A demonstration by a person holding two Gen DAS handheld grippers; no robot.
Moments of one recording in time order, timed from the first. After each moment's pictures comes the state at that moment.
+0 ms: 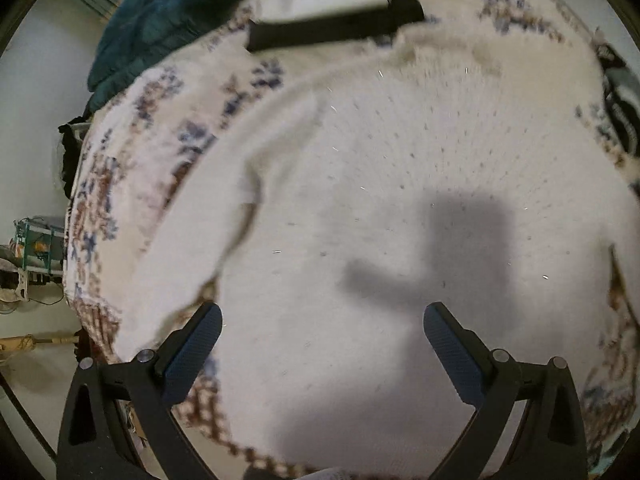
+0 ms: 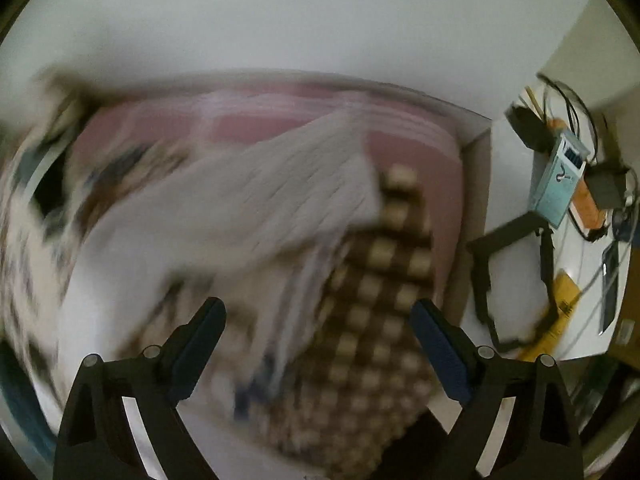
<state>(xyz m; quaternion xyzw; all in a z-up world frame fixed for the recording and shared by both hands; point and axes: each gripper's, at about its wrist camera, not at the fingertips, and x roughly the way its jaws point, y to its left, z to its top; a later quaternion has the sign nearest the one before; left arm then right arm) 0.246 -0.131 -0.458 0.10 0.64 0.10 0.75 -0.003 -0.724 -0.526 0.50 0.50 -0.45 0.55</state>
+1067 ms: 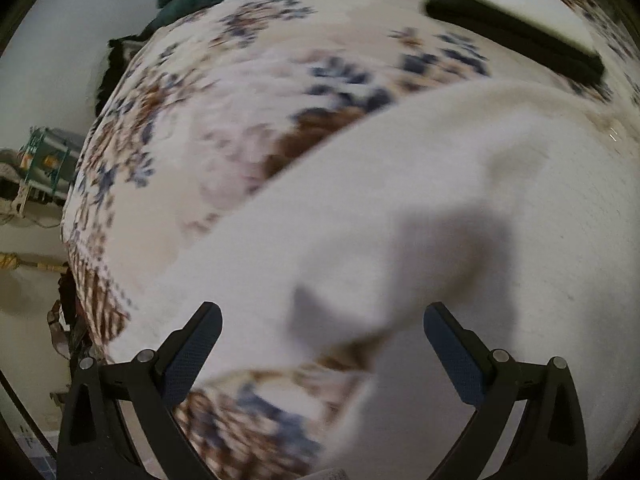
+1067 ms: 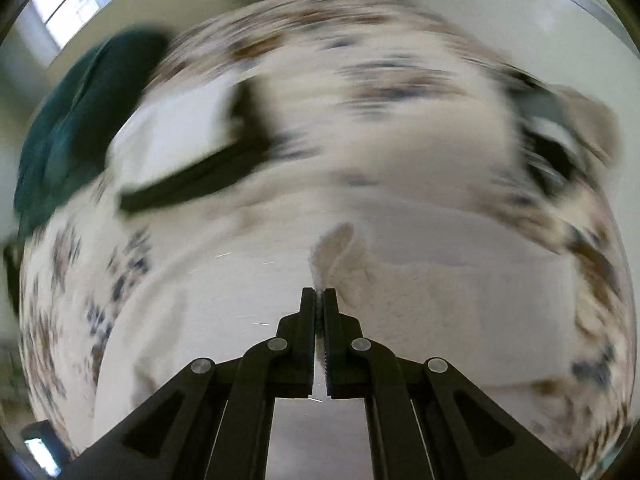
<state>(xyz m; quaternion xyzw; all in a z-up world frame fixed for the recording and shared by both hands) 0.263 0.088 -0.501 -0.01 0.63 0.22 0.75 0.467 -0.194 -0.502 0.11 0.54 -0.04 0.83</state>
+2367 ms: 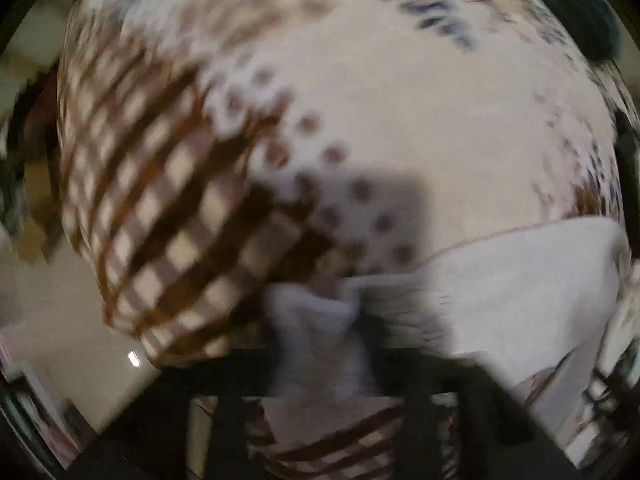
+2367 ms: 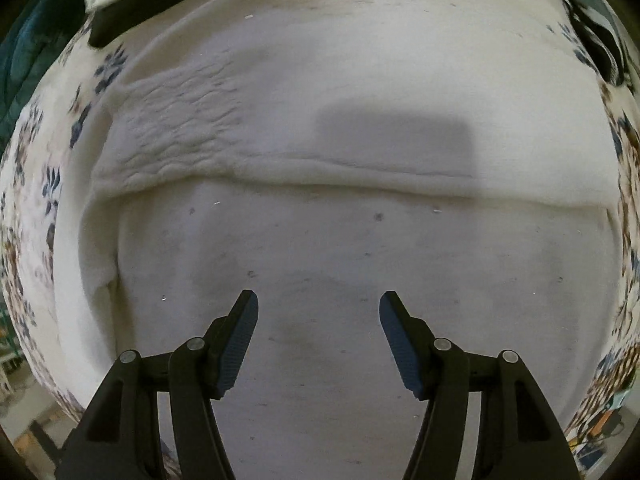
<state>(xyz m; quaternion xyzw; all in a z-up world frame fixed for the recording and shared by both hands) 0.107 0.337 -0.556 -0.30 0.63 0.25 0.67 0.367 -0.109 -0.612 0.11 0.71 -0.04 0.70</state>
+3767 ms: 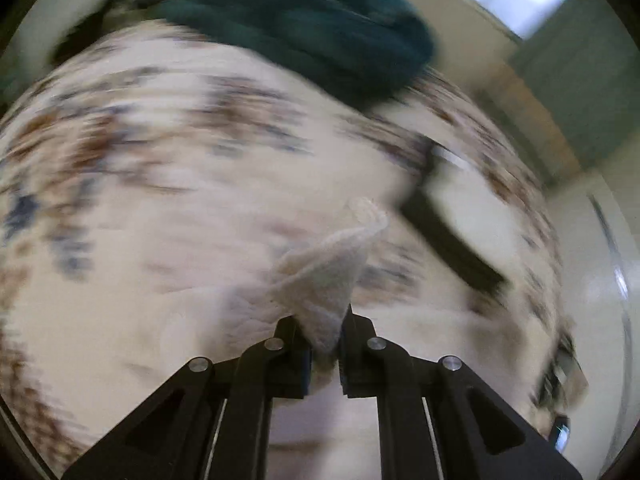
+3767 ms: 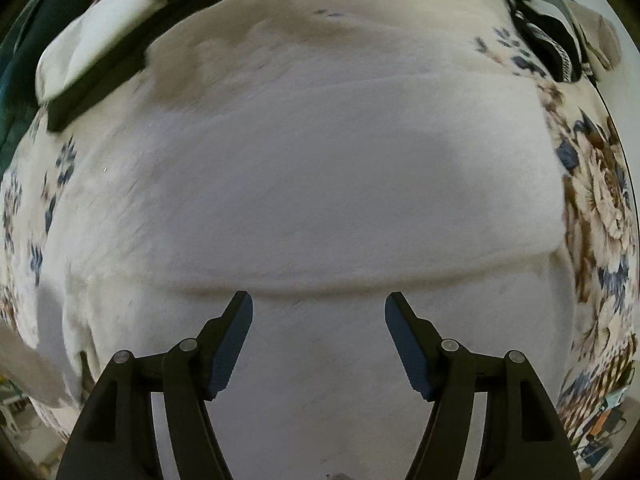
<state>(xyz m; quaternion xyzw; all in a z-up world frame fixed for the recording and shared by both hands) 0.349 0.136 -0.410 -0.27 0.46 0.05 0.84 0.352 -0.234 -0.576 0.14 0.67 -0.10 0.72</state>
